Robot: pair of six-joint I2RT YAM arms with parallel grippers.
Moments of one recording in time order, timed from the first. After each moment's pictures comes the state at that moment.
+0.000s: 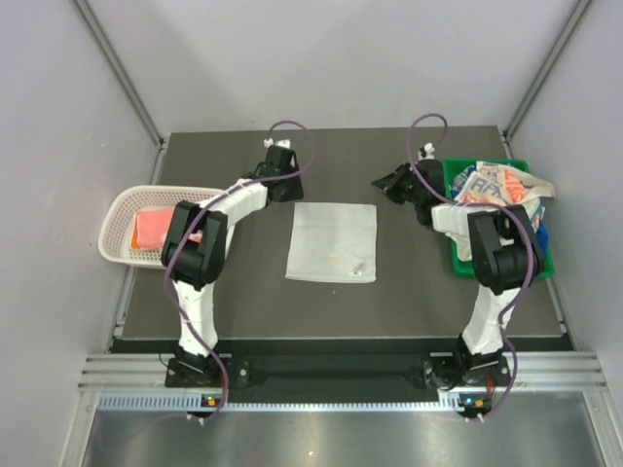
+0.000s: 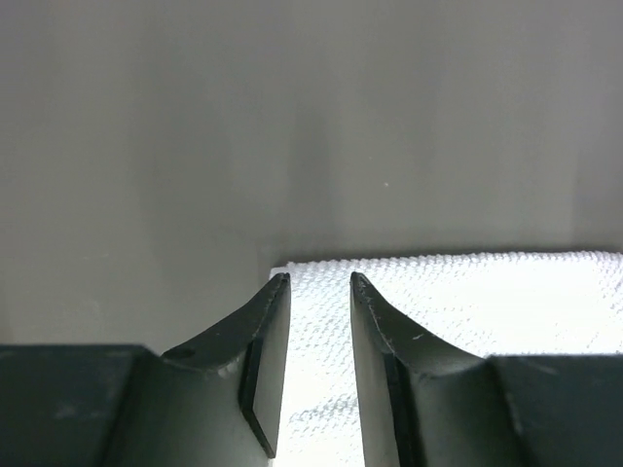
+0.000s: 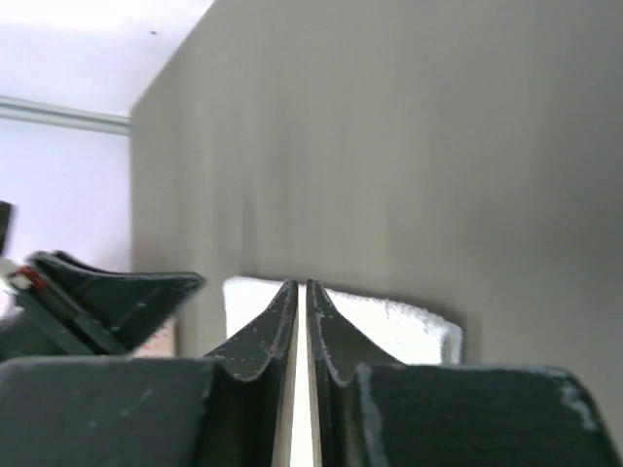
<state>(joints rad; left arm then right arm) -0.38 2.03 1.47 -0.21 -0.03 -0.47 0.22 1.90 1.02 0.50 -0.30 0.92</state>
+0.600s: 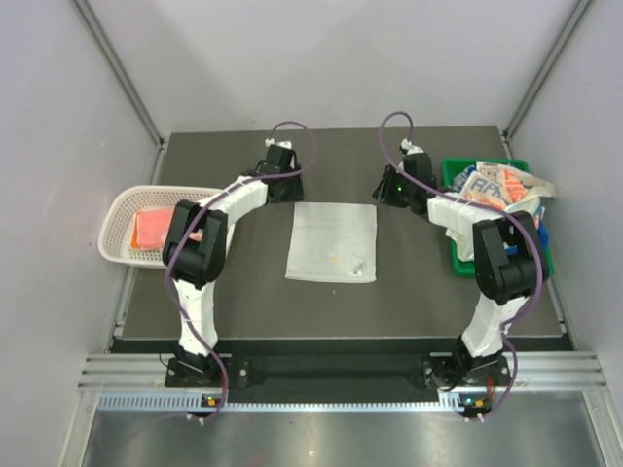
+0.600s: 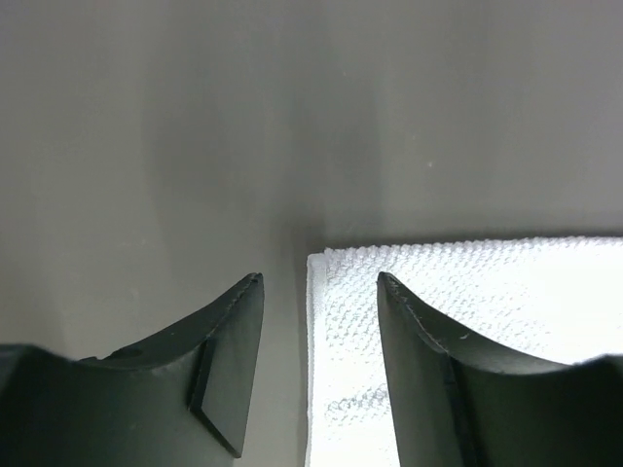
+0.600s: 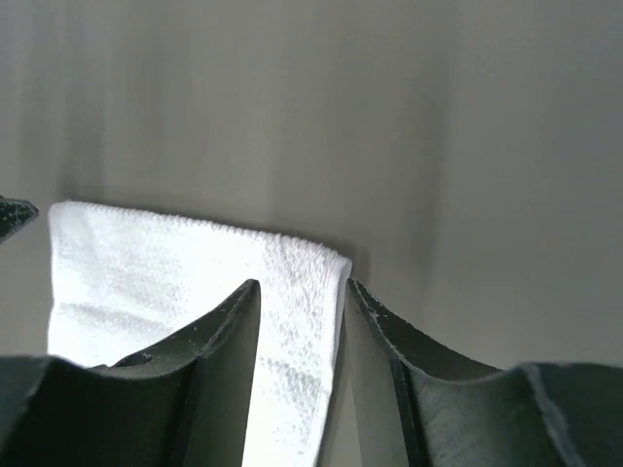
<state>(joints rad) -0.38 2.03 1.51 -0.30 -0.08 -0.39 0.30 1.80 1.14 0.02 -0.11 0.45</state>
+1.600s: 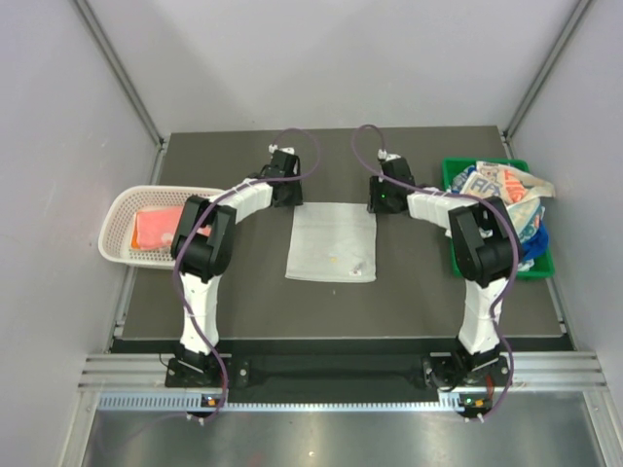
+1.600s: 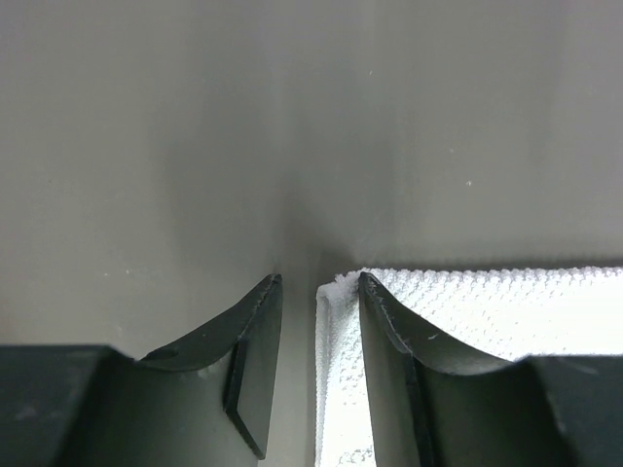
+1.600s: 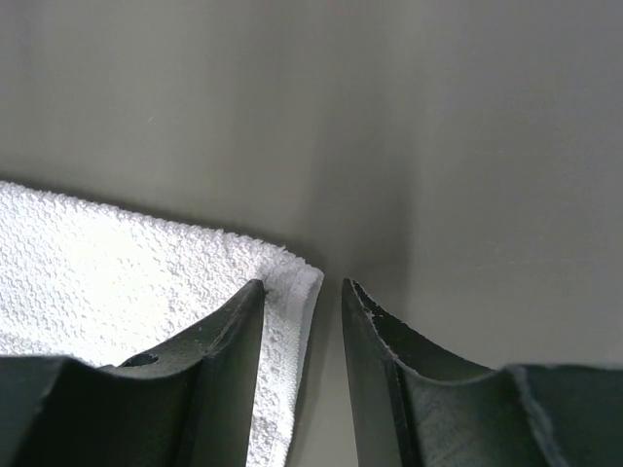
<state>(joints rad) -0.38 2.13 1.52 -0.26 -0.09 -0.39 0.36 1.99 1.28 -0.10 -0.01 0.31</state>
